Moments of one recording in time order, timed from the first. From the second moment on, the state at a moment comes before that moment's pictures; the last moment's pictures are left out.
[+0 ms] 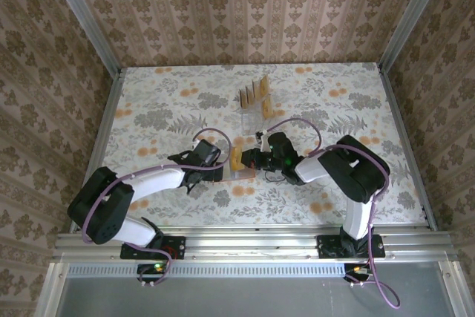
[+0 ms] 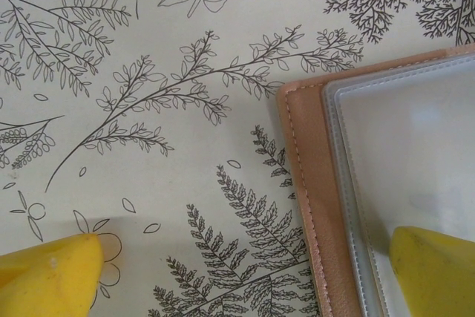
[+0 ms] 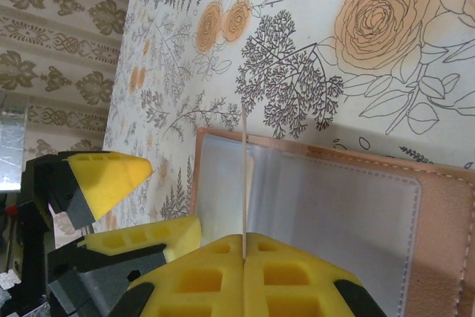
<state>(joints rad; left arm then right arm) -0.73 1.43 0.64 -0.34 -0.29 -0.50 0.63 1.87 0.67 0.72 -0.42 0.89</state>
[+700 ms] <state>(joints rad) -0.73 1.42 0.63 -0.33 -0.29 -0.50 0.63 1.93 0.66 0.81 -0.43 0.95</state>
